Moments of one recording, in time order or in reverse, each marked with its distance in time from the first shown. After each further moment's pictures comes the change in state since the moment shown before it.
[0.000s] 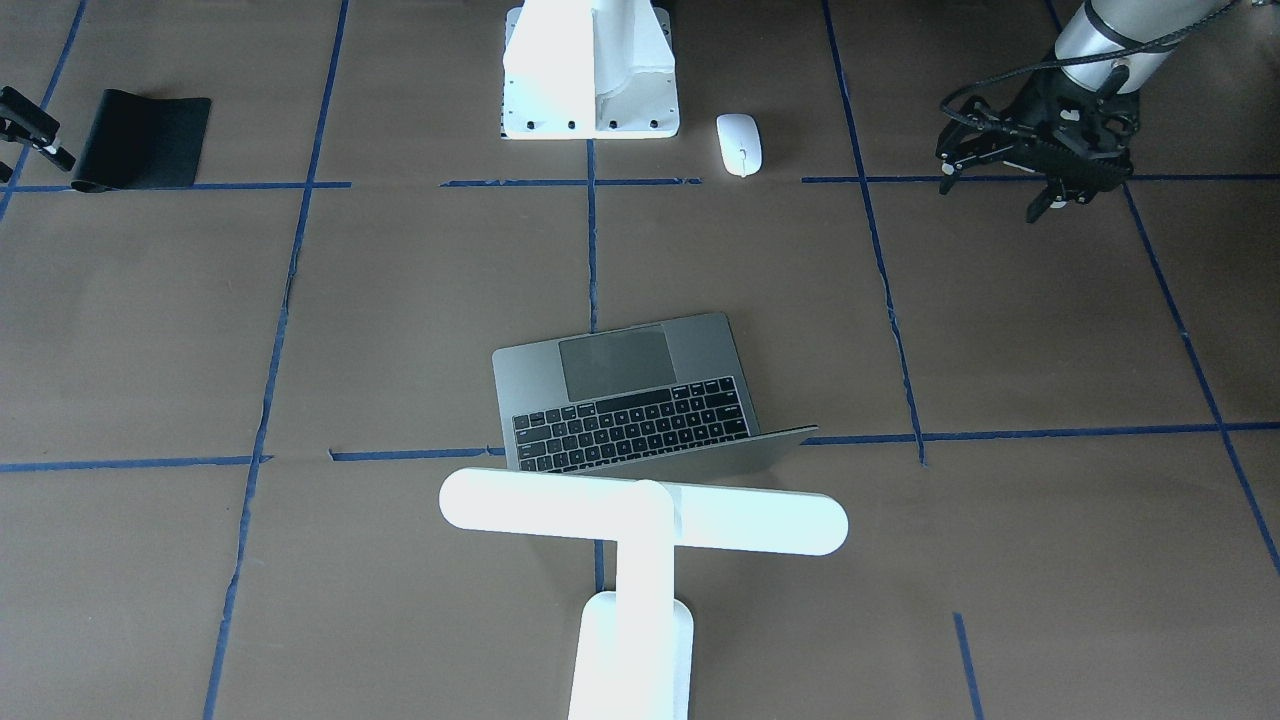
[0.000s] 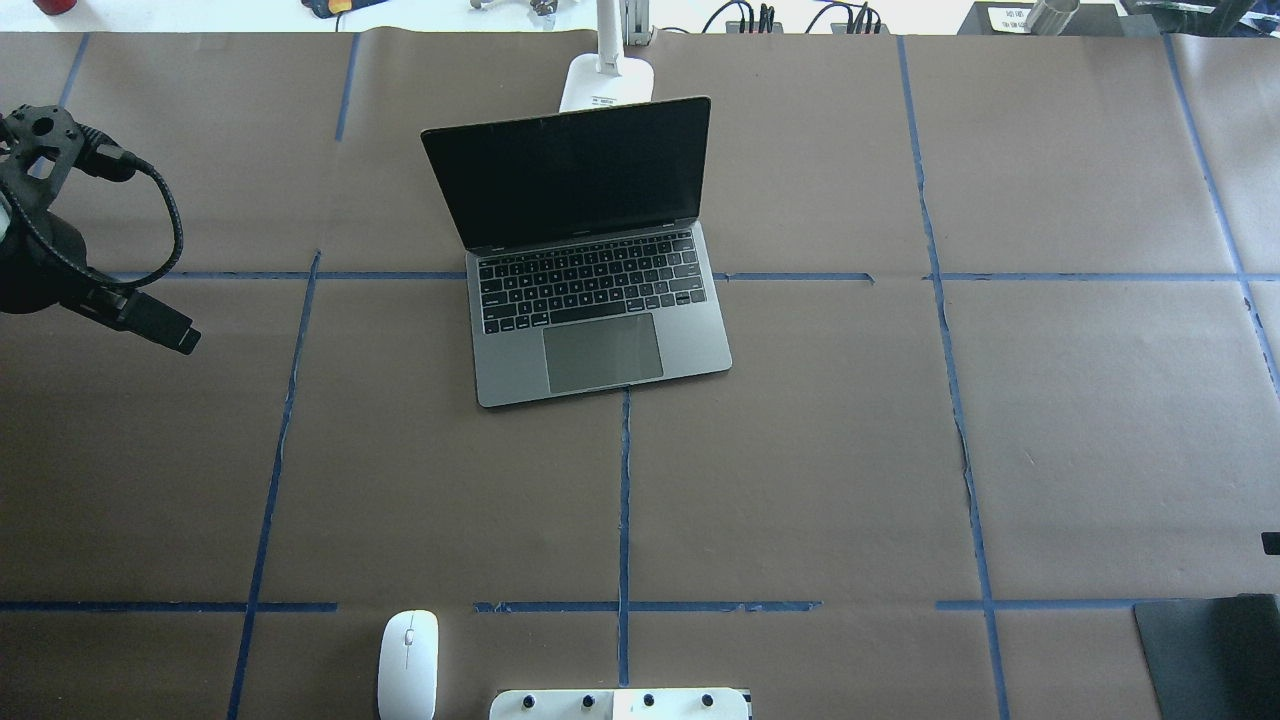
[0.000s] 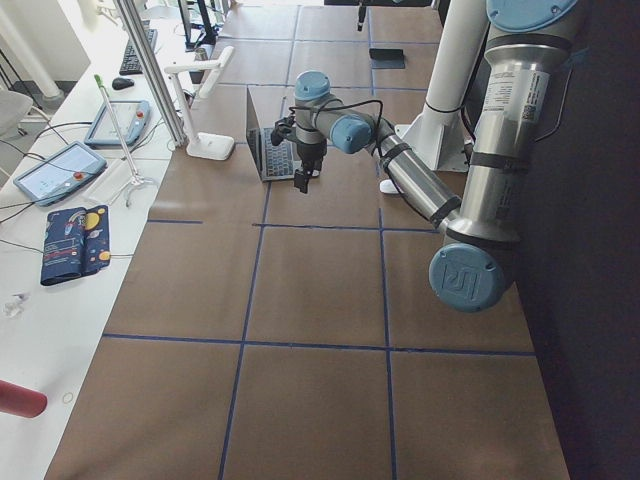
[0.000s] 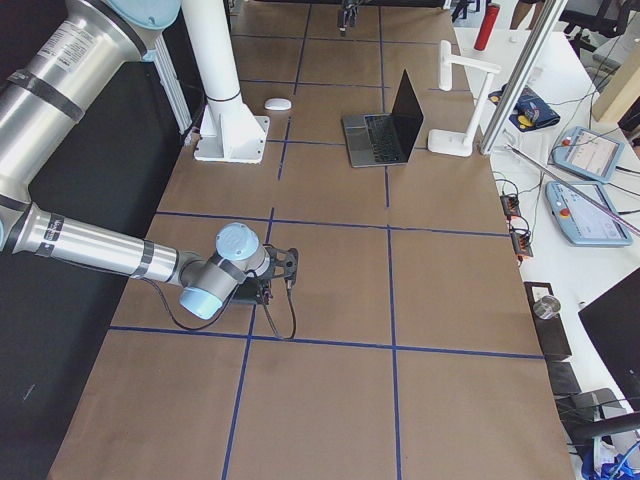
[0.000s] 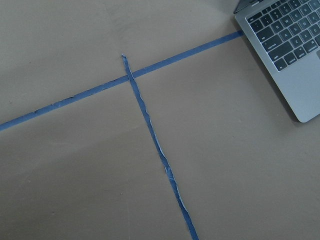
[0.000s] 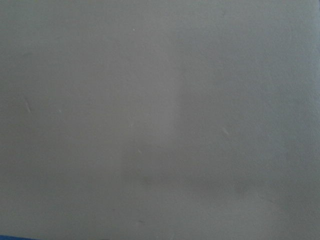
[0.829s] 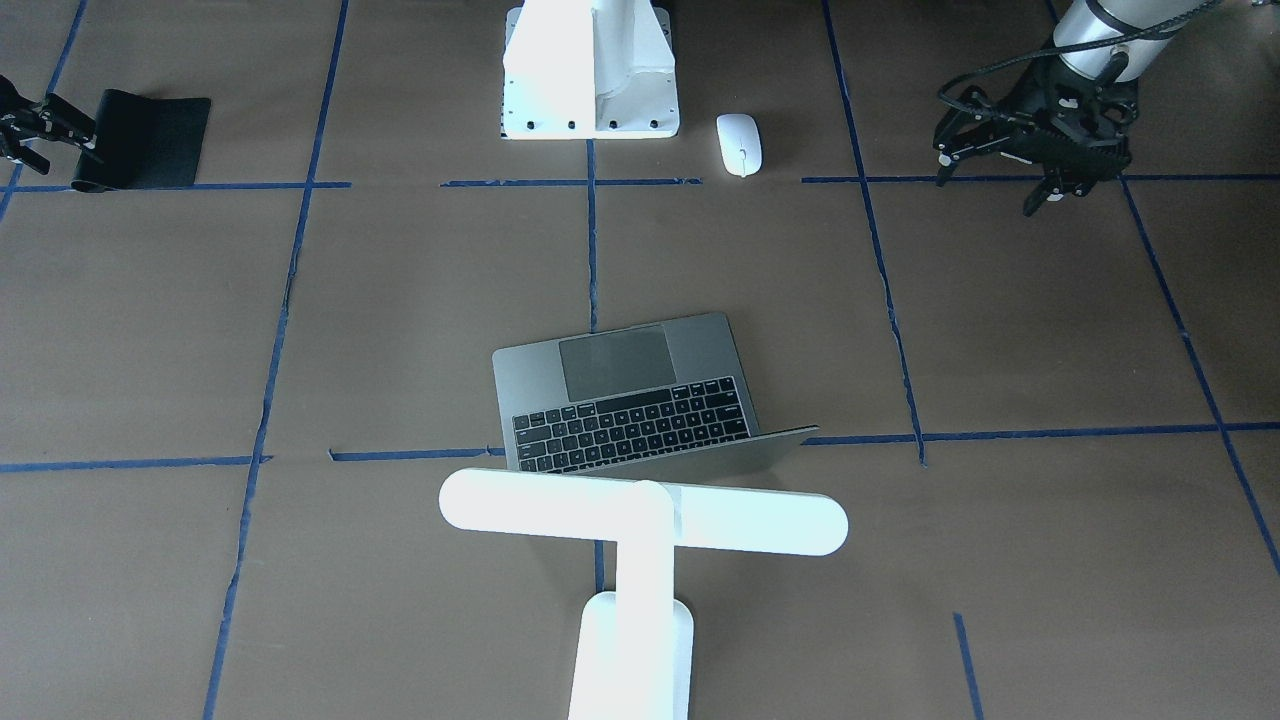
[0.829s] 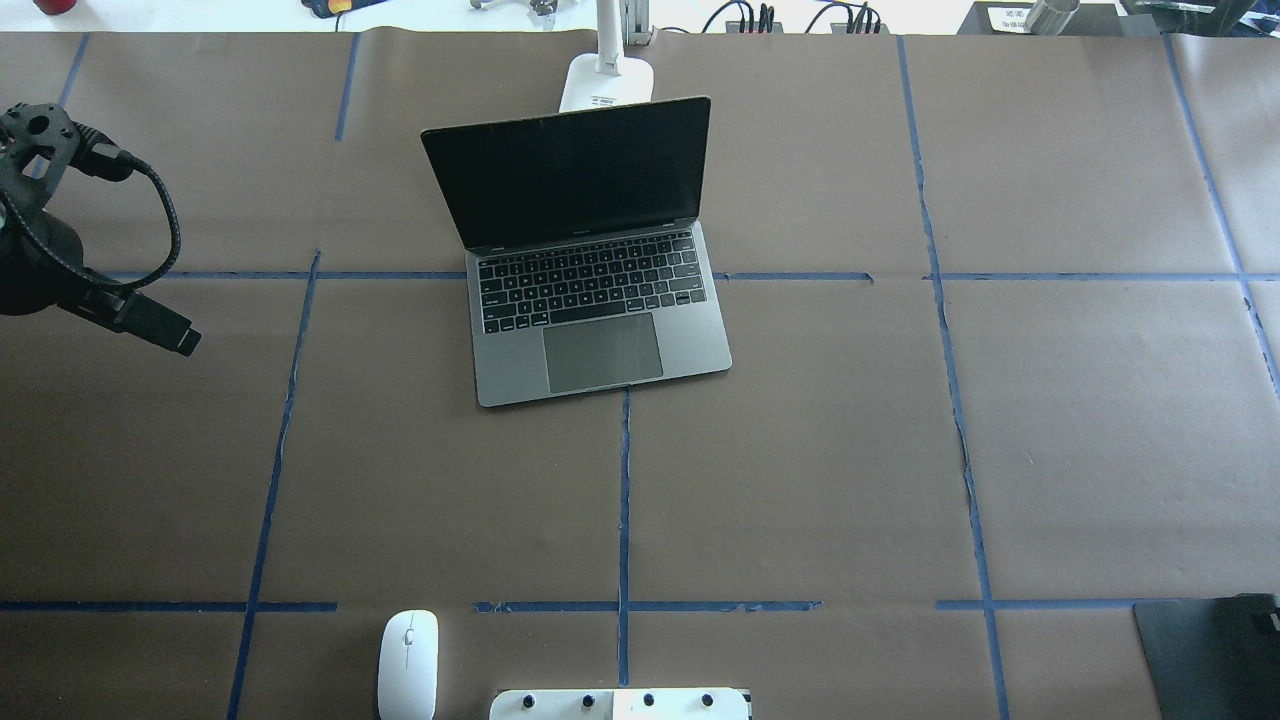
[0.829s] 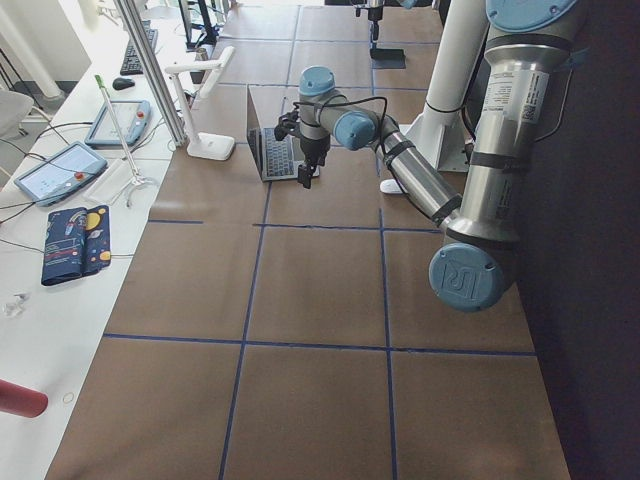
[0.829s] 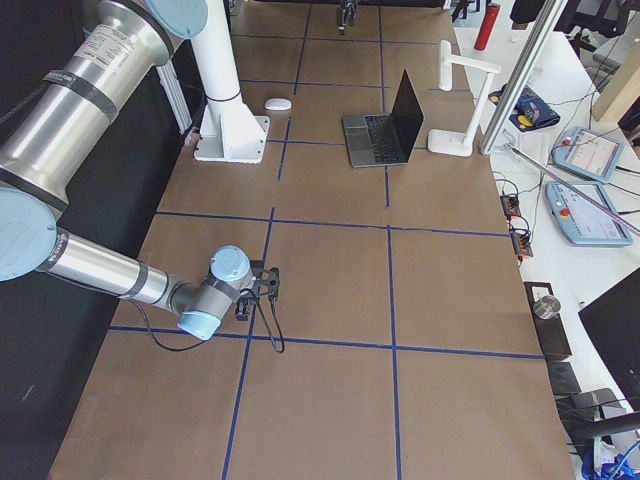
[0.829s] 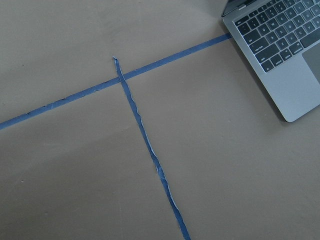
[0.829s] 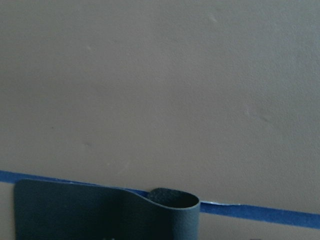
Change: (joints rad) left arm 0.002 0.002 -0.019 0.004 -0.001 -0.001; right arm -0.263 -0.003 -0.133 0.100 -0.071 0.060
